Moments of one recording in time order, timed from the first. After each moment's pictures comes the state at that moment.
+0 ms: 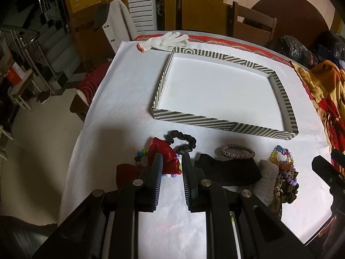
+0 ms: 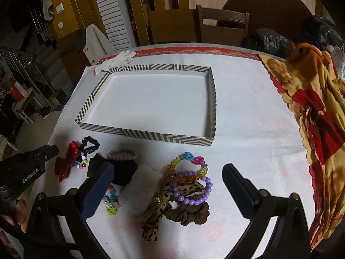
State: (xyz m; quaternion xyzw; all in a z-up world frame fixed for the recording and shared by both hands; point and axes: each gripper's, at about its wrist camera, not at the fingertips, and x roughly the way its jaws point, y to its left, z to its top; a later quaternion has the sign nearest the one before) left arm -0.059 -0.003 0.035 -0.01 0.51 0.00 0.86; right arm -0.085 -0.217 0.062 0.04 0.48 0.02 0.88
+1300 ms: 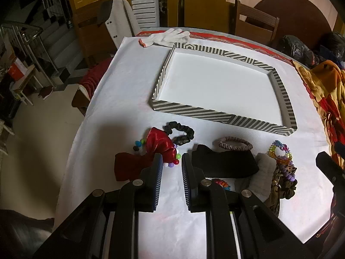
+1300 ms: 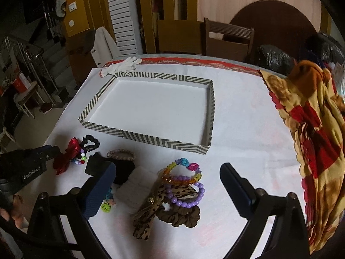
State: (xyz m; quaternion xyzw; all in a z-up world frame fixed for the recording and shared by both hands) left arm -0.074 -0.008 0.034 -0.01 0.51 0.01 0.86; right arm -0.097 -0.214 0.073 0.00 0.45 0.04 0.89
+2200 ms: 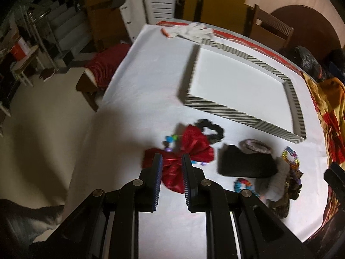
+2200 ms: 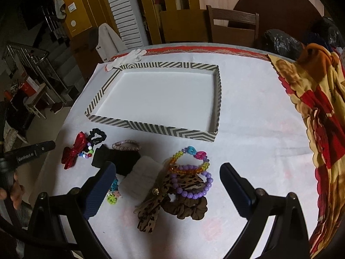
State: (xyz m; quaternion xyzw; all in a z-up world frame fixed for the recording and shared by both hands) left arm -0.067 0.063 0.025 -0.07 0.54 0.02 0.84; right arm -0.098 -0.229 0.058 0.05 0.48 0.07 0.88
